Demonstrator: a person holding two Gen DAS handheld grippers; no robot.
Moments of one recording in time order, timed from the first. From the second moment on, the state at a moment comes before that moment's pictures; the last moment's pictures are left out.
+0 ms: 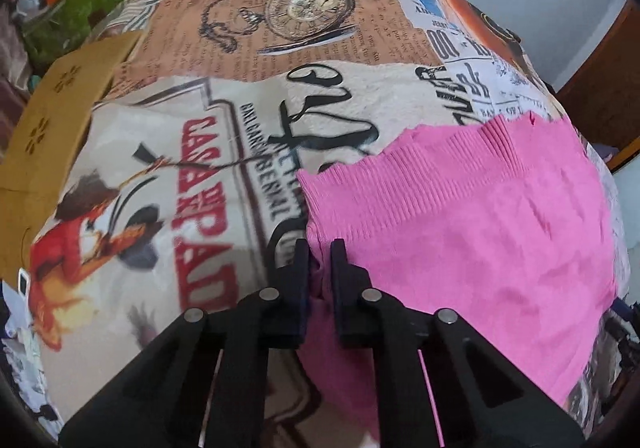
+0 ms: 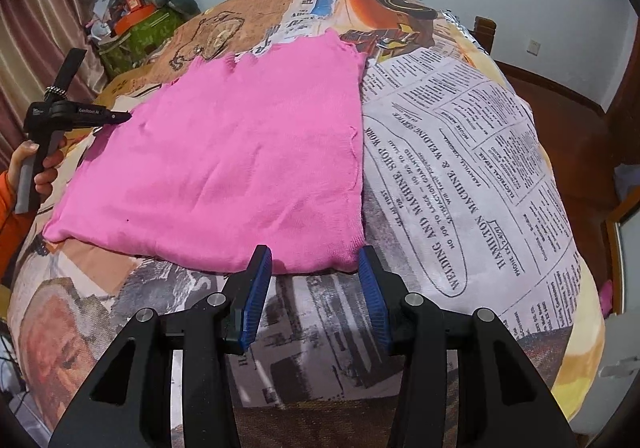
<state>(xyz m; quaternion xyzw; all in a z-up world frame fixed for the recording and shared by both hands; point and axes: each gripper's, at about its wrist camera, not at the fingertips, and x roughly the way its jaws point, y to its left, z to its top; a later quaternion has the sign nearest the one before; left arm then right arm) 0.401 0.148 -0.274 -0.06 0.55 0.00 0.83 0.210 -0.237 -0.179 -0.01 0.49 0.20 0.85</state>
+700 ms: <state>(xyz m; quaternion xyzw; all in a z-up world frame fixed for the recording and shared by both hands) 0.236 0.156 -0.267 -0.04 0.58 0.03 0.81 0.196 -0.195 -0.172 0.00 0.49 0.26 0.83</state>
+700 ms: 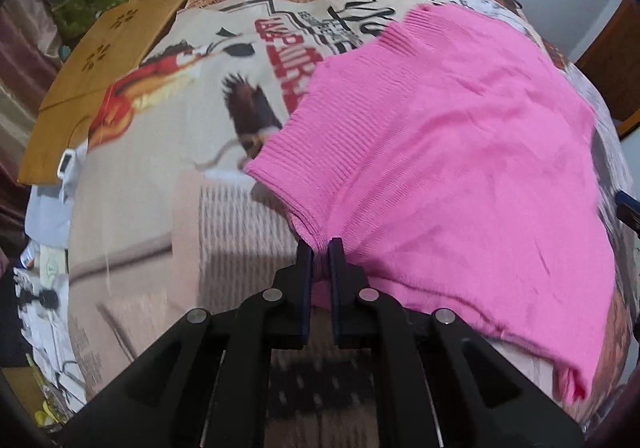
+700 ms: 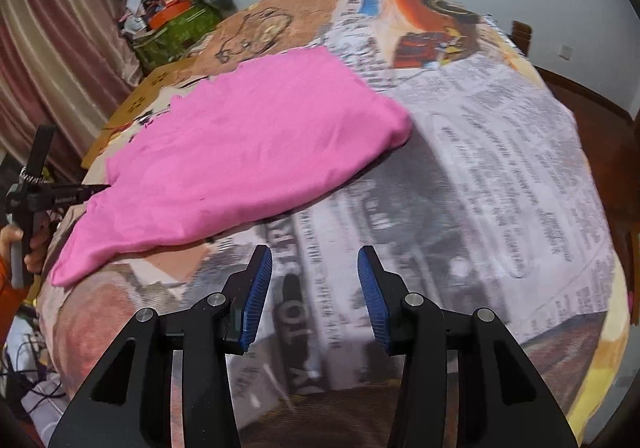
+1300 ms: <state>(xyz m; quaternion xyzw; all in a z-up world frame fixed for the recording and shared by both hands) 0.202 0.095 -0.242 -0.02 0.56 -0.01 0.83 0.191 -0.166 -0.169 0.04 0.51 0.29 0.81</state>
